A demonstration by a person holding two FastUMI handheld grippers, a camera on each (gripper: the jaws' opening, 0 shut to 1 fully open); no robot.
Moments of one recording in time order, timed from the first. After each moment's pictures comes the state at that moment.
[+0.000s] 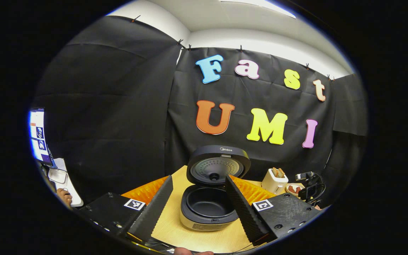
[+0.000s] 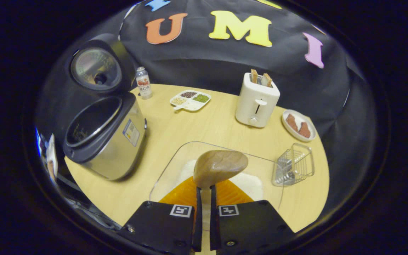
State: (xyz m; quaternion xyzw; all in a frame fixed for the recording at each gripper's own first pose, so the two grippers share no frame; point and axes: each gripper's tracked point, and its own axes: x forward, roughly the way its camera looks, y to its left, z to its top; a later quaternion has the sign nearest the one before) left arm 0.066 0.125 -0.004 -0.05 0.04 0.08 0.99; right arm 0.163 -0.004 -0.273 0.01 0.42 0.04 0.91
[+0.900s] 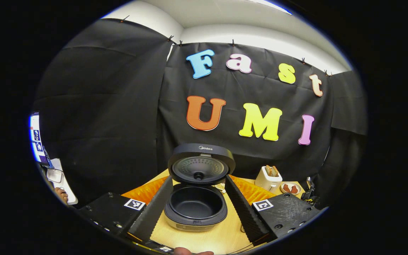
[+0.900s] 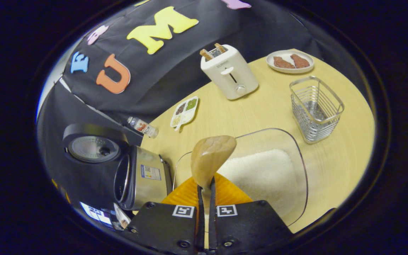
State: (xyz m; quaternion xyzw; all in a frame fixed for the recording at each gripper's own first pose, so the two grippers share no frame) left arm 0.098 0.066 0.002 -0.05 0.06 0.06 1.00; right arm 0.172 -0.033 -0.277 0.36 0.41 0.04 0.84
